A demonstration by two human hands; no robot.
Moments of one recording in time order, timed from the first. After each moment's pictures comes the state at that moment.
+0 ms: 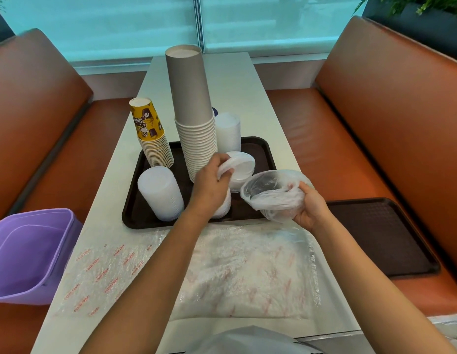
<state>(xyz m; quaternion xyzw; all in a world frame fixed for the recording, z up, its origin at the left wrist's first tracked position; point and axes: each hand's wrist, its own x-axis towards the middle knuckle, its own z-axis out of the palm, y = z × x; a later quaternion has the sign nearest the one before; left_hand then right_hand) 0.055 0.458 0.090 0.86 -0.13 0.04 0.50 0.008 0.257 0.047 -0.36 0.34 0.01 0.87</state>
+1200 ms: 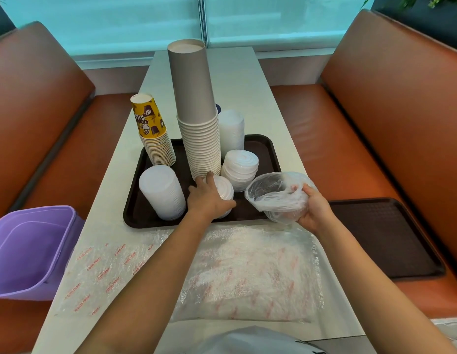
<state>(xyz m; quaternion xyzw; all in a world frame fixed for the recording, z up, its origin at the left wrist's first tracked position) 0.088 0.467 0.027 0.98 -0.04 -0.13 0.14 0.009 0.260 0.050 -0.34 0.35 0.03 0.87</state>
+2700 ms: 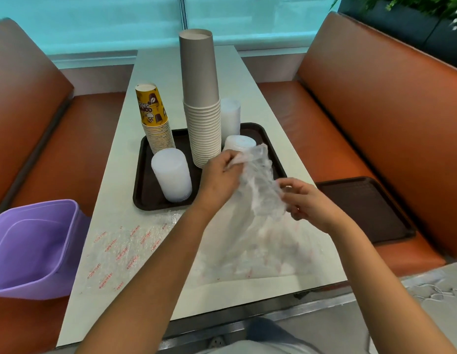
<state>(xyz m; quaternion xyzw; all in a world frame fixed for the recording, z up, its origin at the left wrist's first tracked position) 0.004 0.495 0.110 0.78 -0.13 -0.05 0.61 -0.075 0.304 0.077 -0.71 0.11 0.09 0.69</state>
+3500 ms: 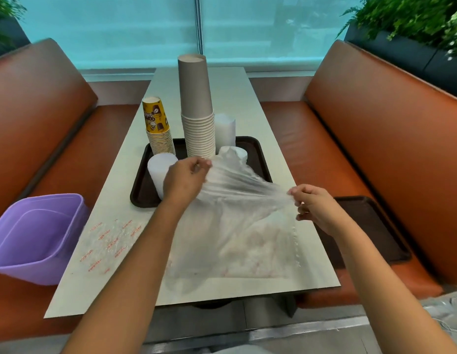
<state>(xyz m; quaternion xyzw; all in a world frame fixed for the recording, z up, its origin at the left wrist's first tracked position) -0.007 0.509 0.126 0.89 -0.03 0.04 0.46 -0.095 0.258 0.101 -0.72 0.21 0.00 0.66</state>
